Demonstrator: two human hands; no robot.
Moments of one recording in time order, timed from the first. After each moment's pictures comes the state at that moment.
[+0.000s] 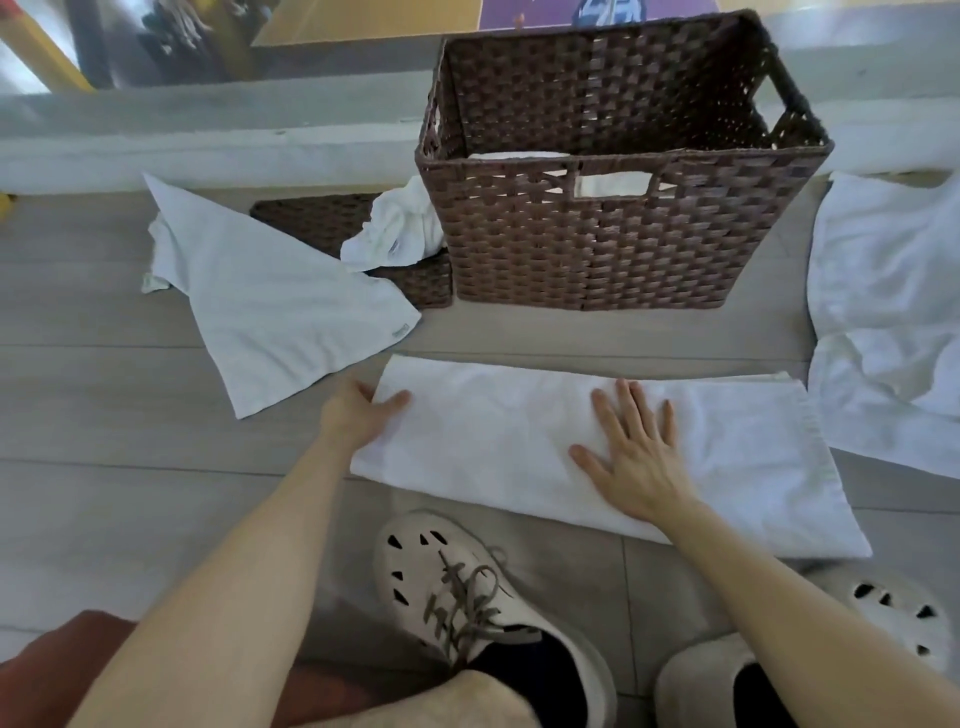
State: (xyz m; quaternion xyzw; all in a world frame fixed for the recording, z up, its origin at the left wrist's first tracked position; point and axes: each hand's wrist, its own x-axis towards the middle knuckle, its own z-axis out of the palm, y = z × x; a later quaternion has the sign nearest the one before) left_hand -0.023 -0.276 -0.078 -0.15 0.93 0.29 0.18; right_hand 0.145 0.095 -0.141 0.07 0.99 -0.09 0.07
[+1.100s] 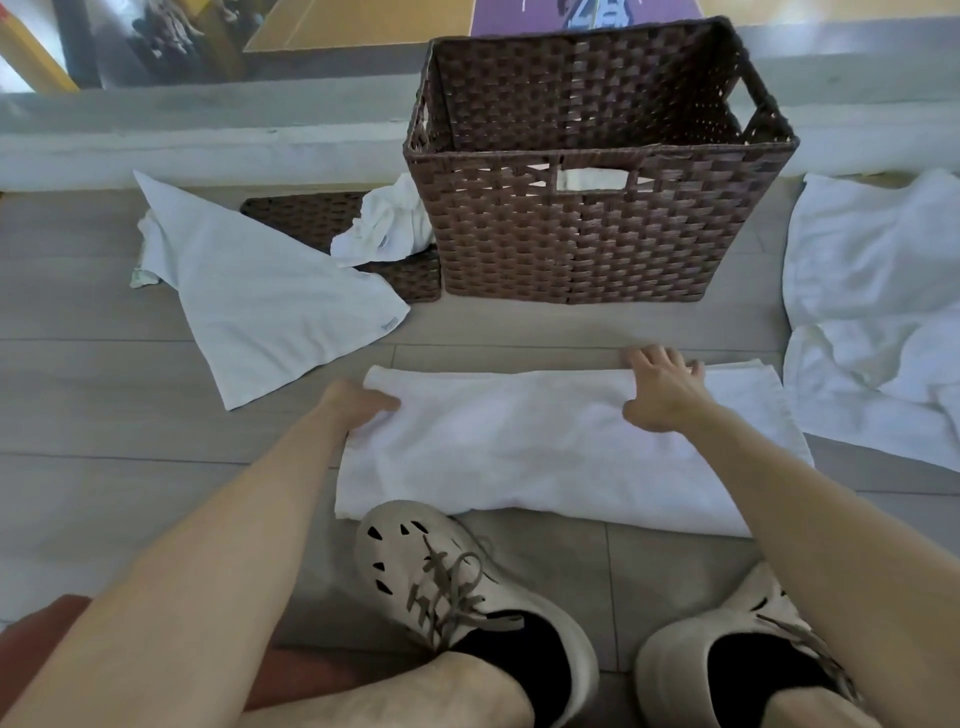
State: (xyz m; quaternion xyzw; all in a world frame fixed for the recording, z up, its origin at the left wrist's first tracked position) left_hand -0.028 -0.274 -0.072 -0.20 0.87 0.34 0.30; right_hand 0.087 0.159 -0.081 0.13 0.97 -0.06 0.17
